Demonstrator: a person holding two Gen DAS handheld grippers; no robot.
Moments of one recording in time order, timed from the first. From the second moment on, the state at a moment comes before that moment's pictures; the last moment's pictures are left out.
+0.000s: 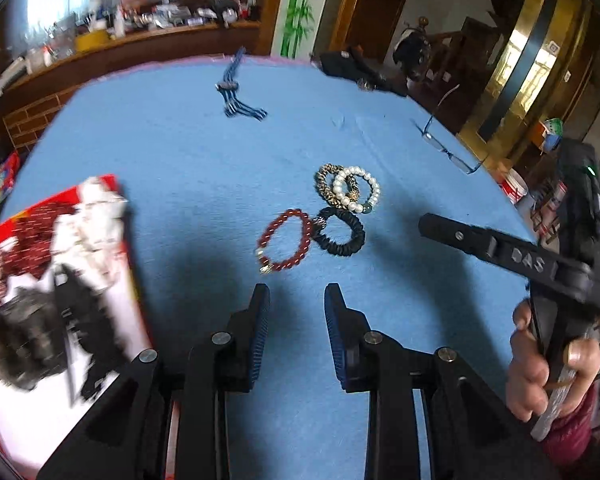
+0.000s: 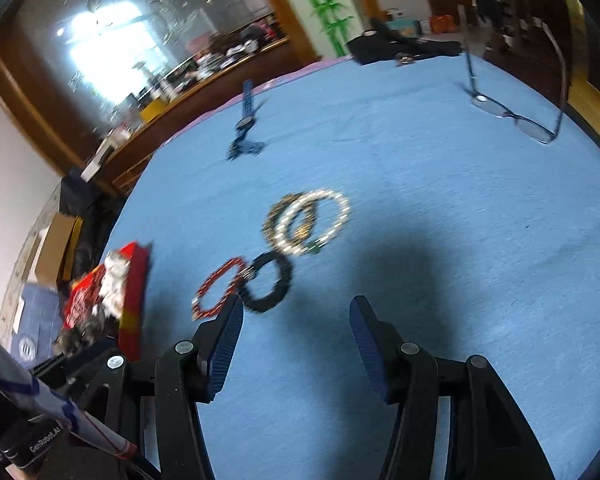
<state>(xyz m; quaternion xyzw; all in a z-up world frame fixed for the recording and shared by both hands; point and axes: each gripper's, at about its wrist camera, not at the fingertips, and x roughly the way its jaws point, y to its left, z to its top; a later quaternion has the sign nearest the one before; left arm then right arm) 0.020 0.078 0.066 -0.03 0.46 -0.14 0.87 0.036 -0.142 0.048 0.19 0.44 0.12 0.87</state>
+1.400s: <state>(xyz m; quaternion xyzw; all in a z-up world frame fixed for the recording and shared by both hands) 0.007 0.064 0.010 -0.04 0.49 -0.12 0.86 0.062 -0.123 0.029 0.17 0.50 0.13 0.84</state>
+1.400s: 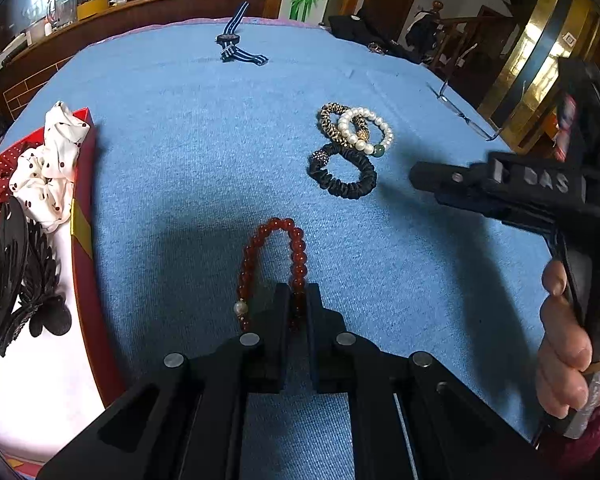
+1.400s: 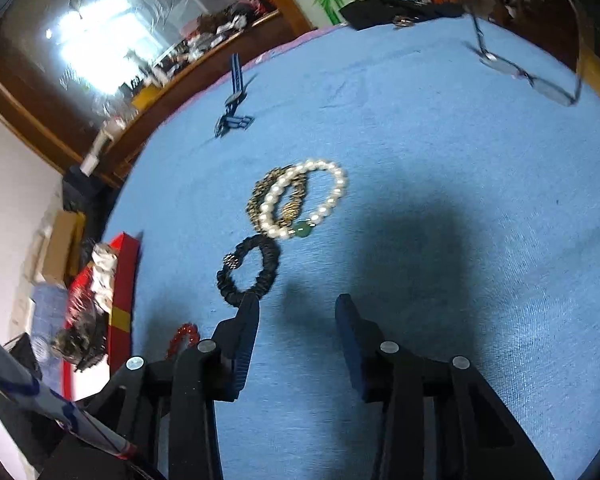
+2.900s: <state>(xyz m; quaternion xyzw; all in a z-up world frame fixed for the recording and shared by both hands) -0.024 0.066 0.065 -0.06 0.44 -0.13 0.89 -0.034 -0.143 0.082 0.15 0.43 0.14 0.88</state>
